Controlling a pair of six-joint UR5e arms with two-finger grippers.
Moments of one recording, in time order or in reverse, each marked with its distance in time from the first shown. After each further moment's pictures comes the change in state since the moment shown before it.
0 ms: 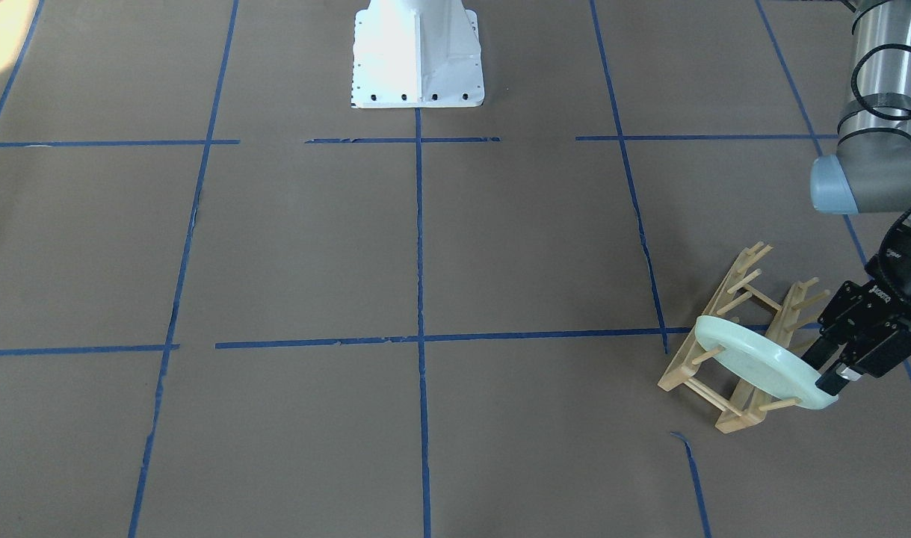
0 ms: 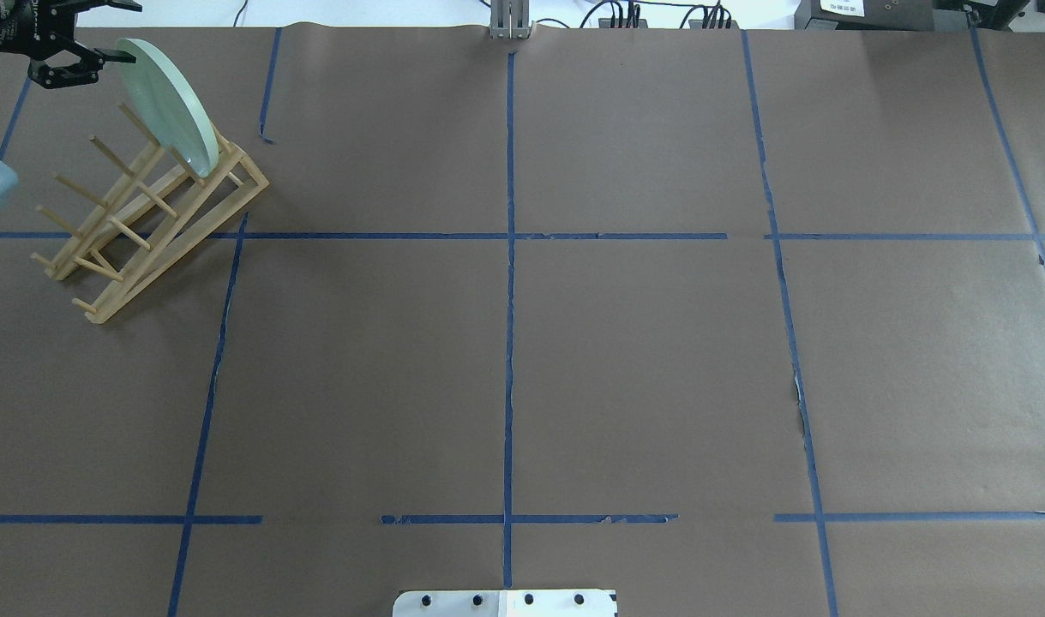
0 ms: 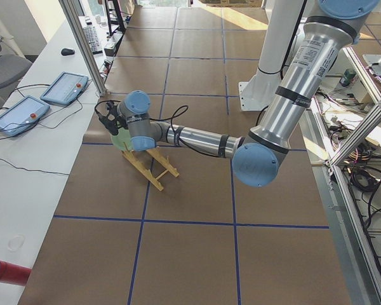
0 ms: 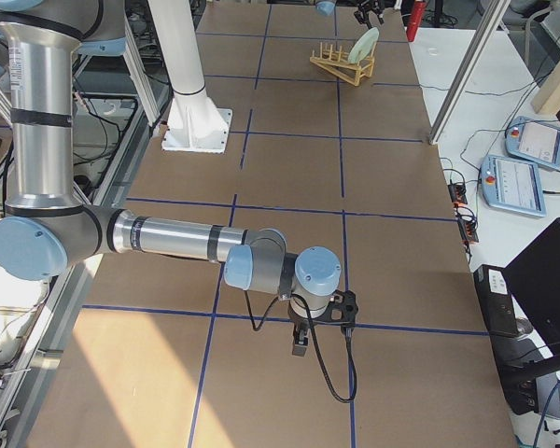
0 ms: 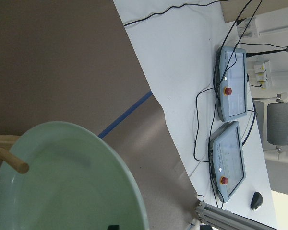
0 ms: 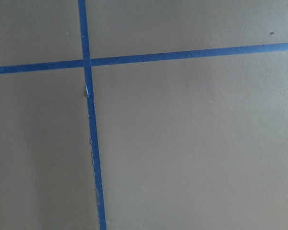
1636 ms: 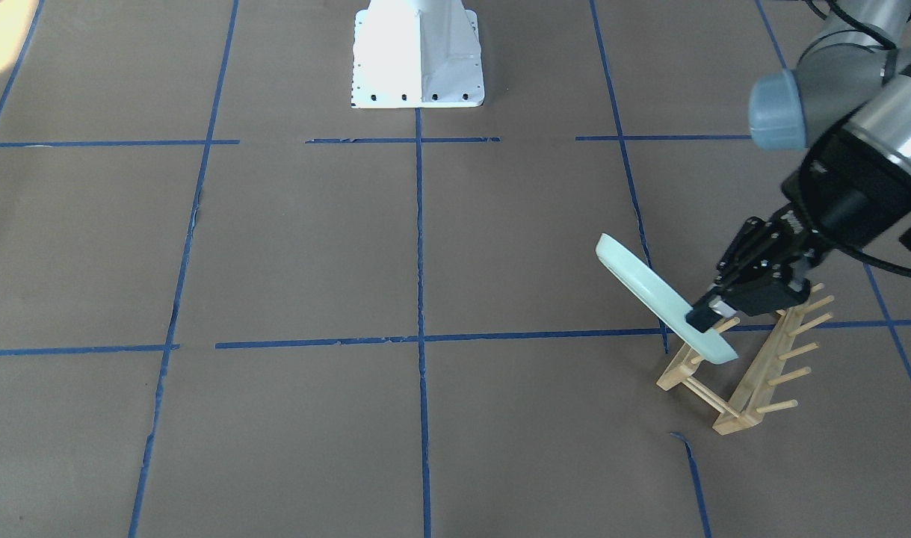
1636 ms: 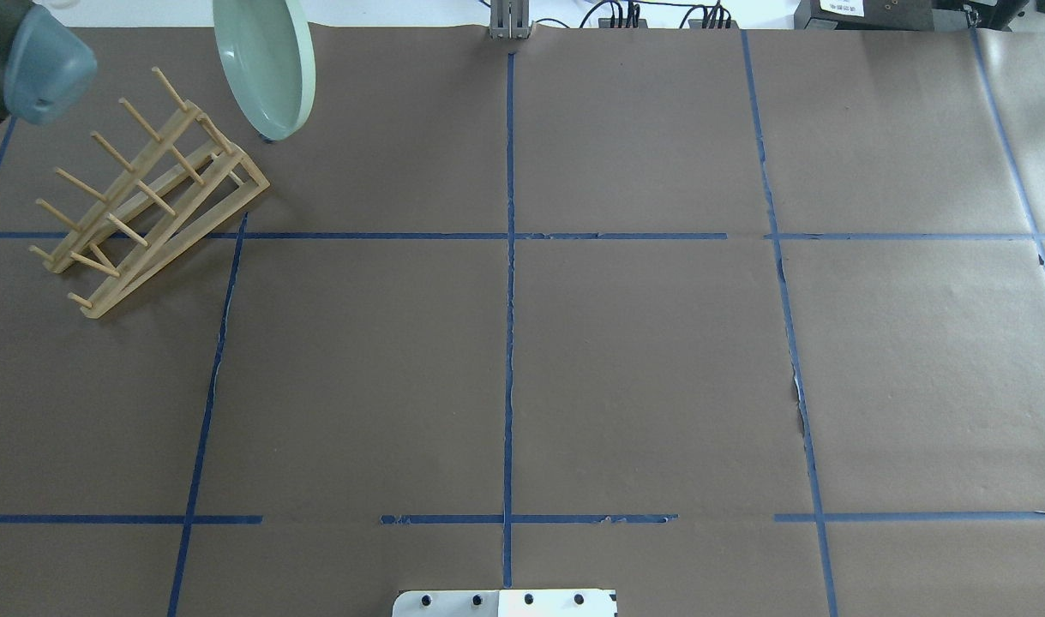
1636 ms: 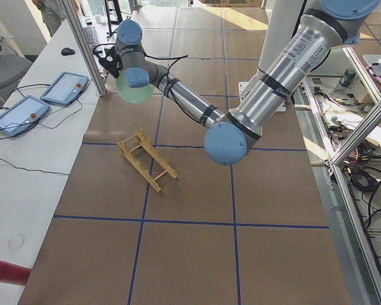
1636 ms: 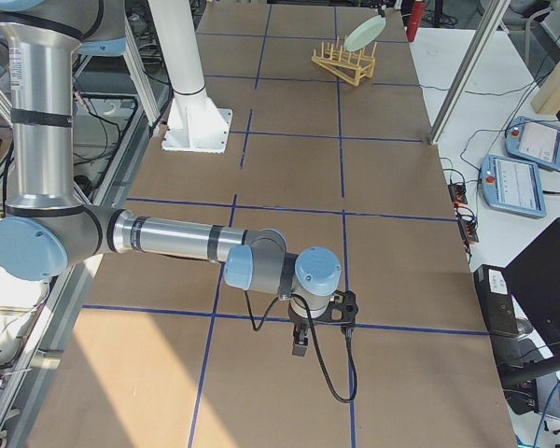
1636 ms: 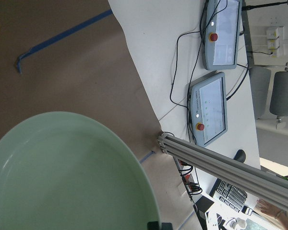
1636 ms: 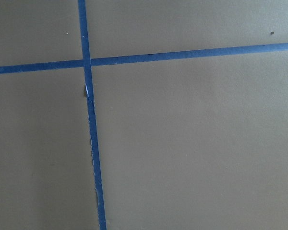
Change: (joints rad) left arm 0.071 -0.267 -0.283 0.628 -0.128 -0.032; right arm 0.000 0.000 0.000 0.000 0.000 0.000
